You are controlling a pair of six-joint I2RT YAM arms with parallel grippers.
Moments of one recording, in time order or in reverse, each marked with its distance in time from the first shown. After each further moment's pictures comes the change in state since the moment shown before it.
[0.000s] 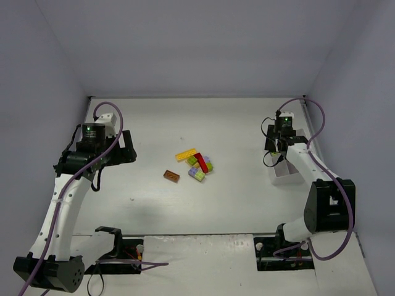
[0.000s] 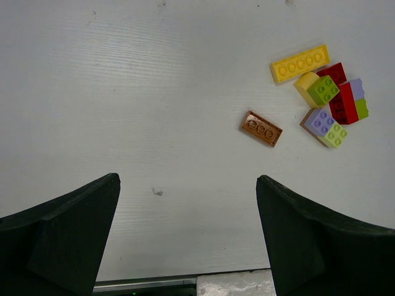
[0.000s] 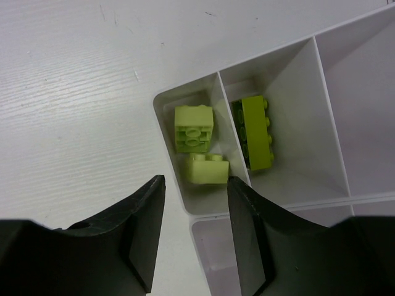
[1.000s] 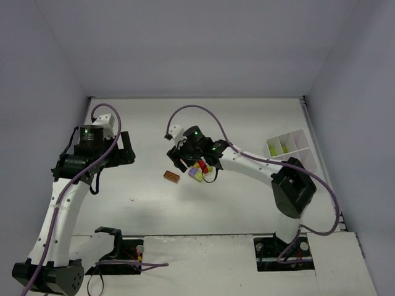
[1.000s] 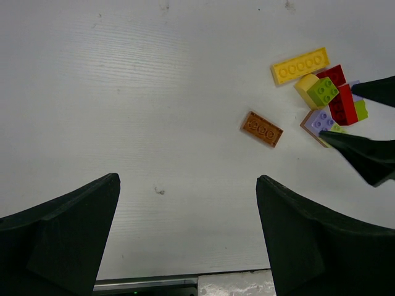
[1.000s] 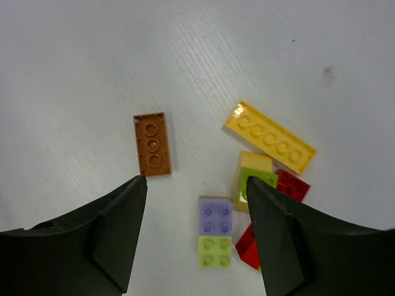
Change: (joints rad) left arm 0.000 -0.023 0.000 -0.008 -0.010 0.000; right arm 0.769 0.274 0.315 0.120 -0.322 -0.263
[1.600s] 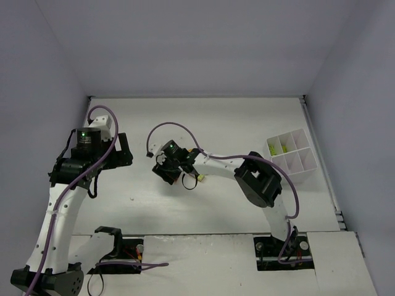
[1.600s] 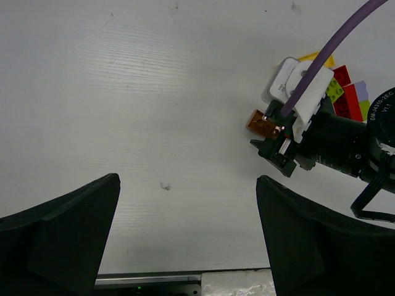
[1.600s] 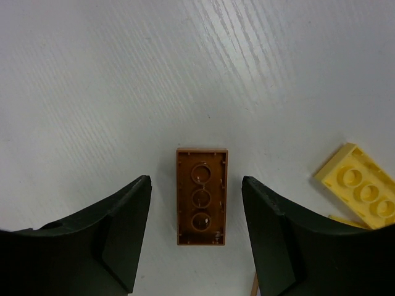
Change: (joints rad) left arm 0.000 -0.050 -0.002 -0.027 -0.028 0.000; right arm 0.129 0.365 0.188 -0.008 -0.002 -0.034
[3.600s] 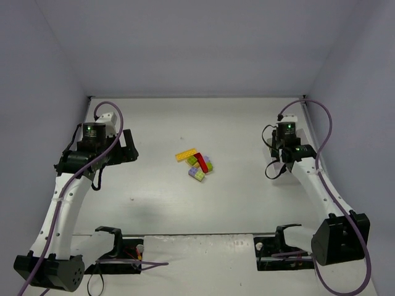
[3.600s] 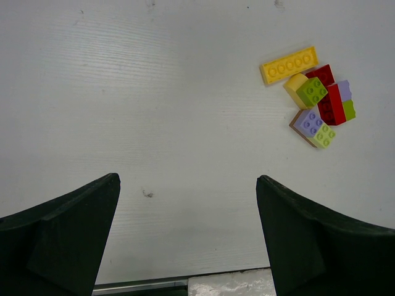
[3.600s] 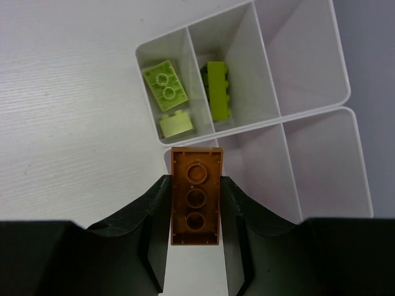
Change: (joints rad) left arm 0.000 0.079 -0.003 0.051 0.066 -0.026; right arm -0.796 -0.900 -0.541 -0.291 0.449 0.241
